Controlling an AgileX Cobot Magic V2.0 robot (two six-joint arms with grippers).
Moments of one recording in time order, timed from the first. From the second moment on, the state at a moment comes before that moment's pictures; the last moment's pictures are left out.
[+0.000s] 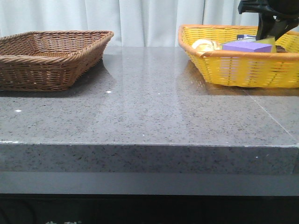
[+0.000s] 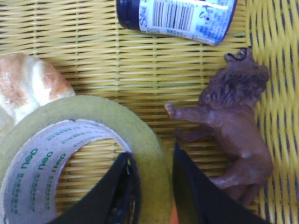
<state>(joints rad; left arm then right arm) -0.03 0.53 -0.46 0.07 0.18 -0.10 0.01 1.98 -1.85 0.00 0.83 0.14</state>
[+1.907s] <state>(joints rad) -0.03 0.53 -0.46 0.07 0.18 -0.10 0.61 1.57 -1.18 0.08 0.41 0.11</state>
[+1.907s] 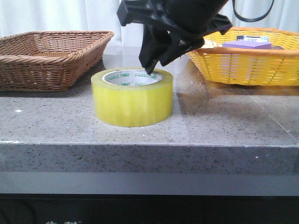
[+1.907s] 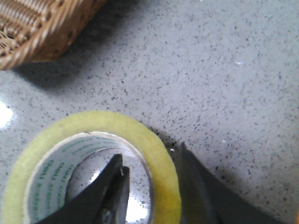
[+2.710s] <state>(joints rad) -0.03 0.53 -0.46 0.07 0.18 -0.10 0.28 1.15 -1.00 0.07 0.45 0.11</state>
